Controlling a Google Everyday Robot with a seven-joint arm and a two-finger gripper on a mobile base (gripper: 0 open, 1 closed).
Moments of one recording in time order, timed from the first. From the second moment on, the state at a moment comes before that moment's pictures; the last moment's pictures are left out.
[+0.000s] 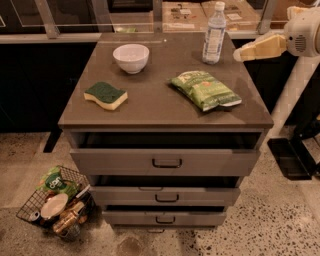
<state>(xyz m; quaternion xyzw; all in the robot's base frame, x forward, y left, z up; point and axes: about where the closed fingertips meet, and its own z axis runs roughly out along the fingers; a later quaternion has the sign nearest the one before) 0.670 -0.261 1.003 -0.33 0.74 0.06 0.58</state>
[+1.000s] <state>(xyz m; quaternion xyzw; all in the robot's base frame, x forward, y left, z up) 0.828 -0.278 0.967 -0.20 0.70 0.17 0.66</state>
